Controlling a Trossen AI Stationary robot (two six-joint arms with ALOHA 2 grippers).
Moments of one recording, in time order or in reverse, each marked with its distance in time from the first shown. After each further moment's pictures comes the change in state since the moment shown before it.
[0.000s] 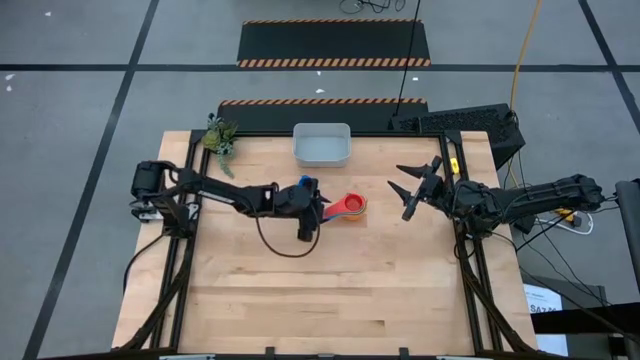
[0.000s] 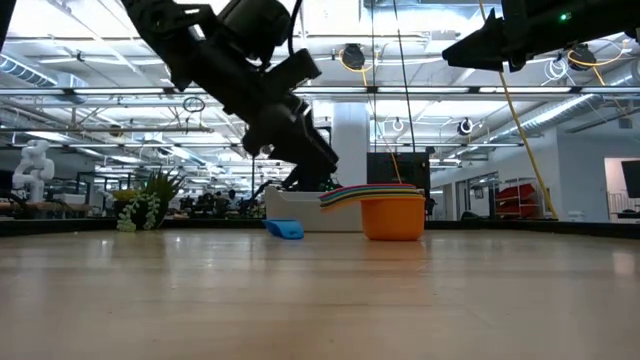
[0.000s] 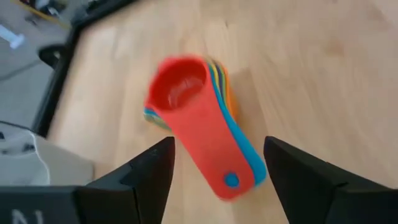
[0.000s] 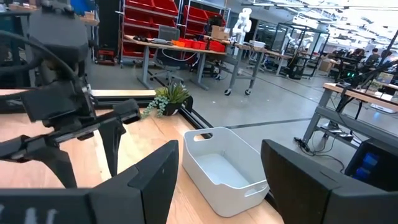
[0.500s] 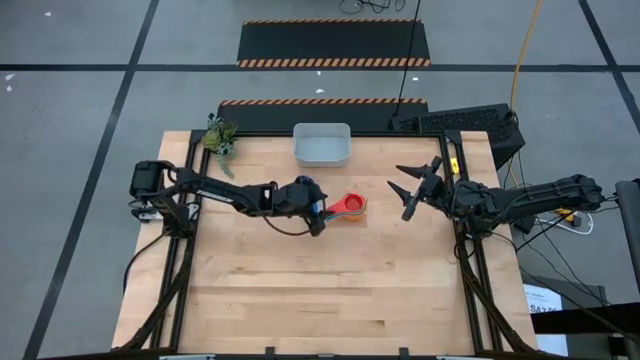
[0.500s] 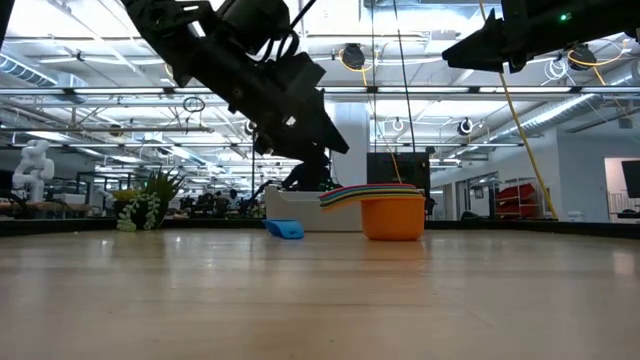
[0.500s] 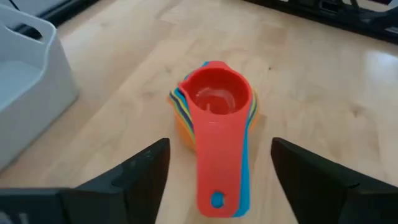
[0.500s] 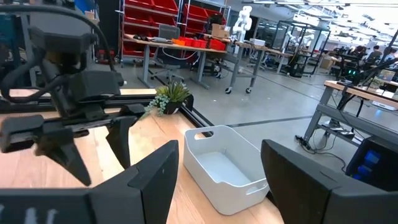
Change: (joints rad) left arm 0.005 -0.012 0.003 0.025 -0.080 -0.672; right arm 0.000 0.002 0.000 -0.006 0.000 0.011
